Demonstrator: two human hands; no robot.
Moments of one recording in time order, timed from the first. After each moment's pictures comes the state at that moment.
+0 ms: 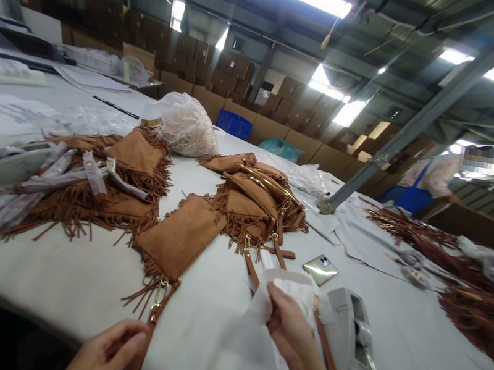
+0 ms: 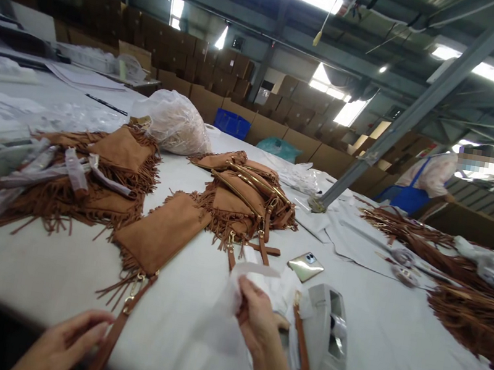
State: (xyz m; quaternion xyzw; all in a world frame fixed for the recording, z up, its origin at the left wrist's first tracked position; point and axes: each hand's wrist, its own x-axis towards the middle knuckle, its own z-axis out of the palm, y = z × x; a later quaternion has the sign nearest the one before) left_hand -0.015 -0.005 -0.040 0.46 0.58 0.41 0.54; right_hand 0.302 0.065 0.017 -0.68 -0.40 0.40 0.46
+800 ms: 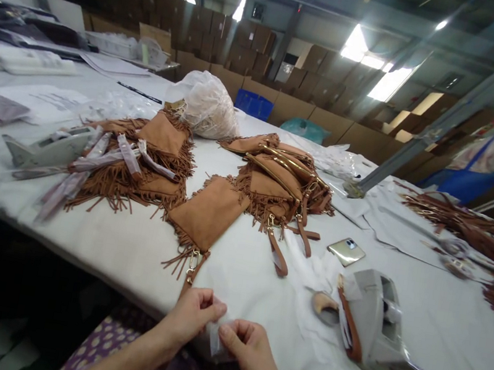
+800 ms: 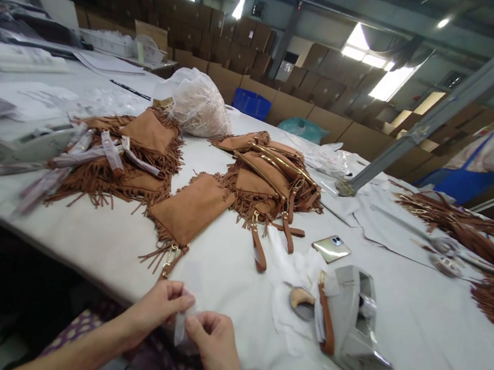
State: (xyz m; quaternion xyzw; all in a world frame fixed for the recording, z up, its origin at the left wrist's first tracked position) left_hand 0.049 0.010 -0.028 0.44 0.47 0.32 0.70; right_hand 0.195 -0.029 -0.017 -0.55 -0.39 0.64 0.36
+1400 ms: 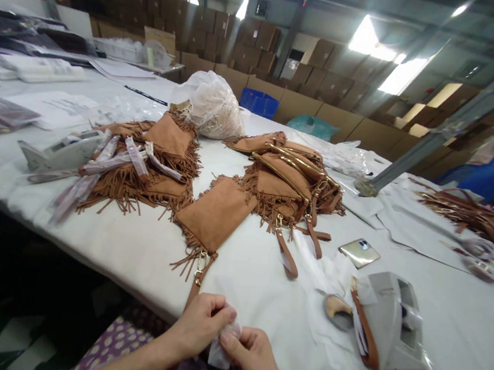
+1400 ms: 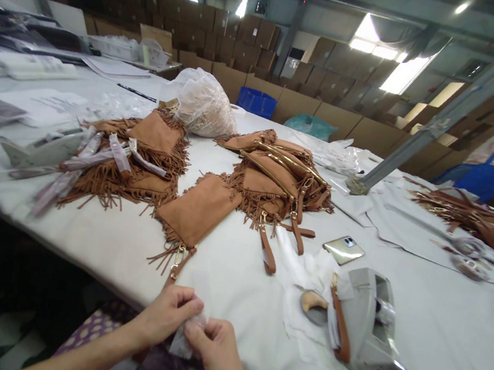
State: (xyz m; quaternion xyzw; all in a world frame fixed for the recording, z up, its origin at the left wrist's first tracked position) left_hand 0.043 0.012 -0.028 0.57 0.47 0.32 0.59; right_hand 0.188 -0.032 -0.036 -0.52 -0.34 0.71 0.35
